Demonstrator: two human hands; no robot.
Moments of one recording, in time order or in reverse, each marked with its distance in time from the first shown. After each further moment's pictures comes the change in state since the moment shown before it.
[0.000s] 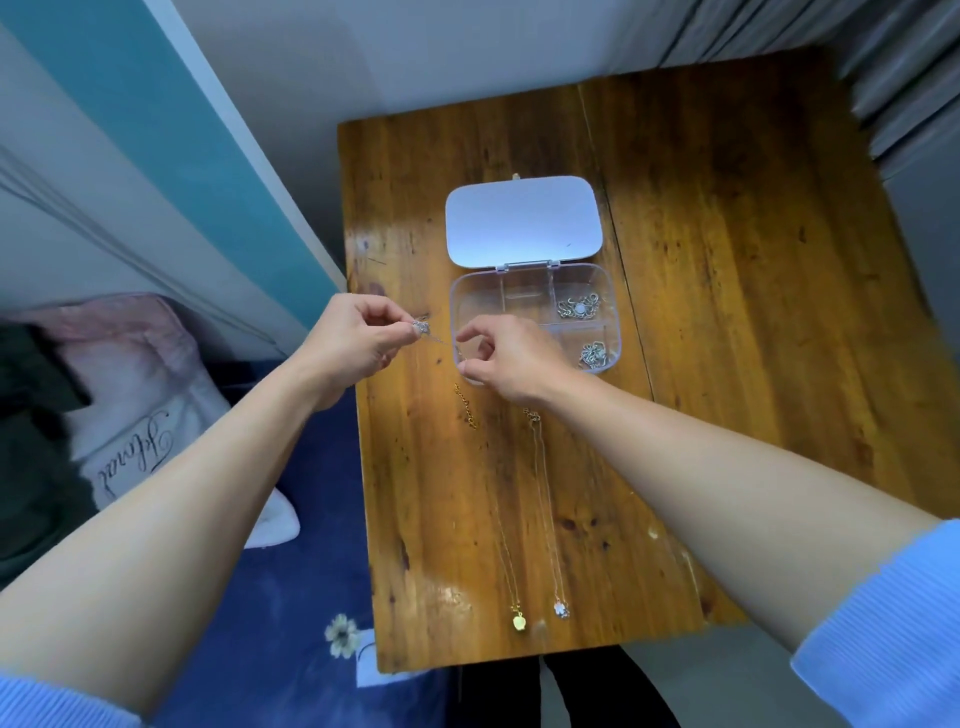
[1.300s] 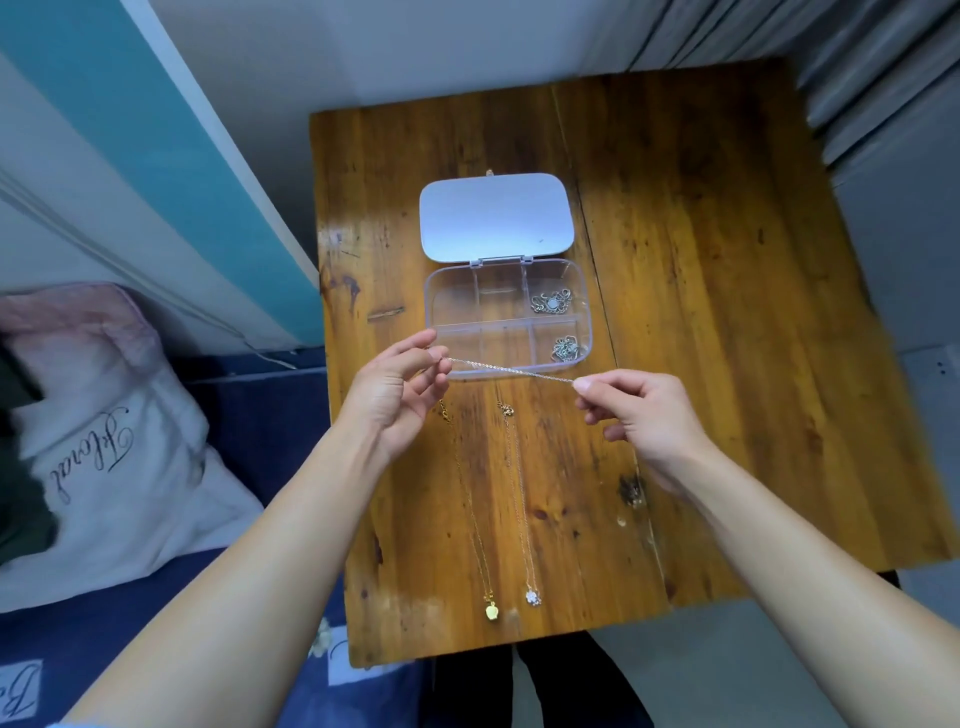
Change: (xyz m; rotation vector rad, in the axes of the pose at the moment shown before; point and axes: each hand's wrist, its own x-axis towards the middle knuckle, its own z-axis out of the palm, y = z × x) left_hand -0.025 -0.019 0.076 -1.077 0.088 -0.339; right_hand -0.109 0.079 -0.044 0.801 0.265 0.294
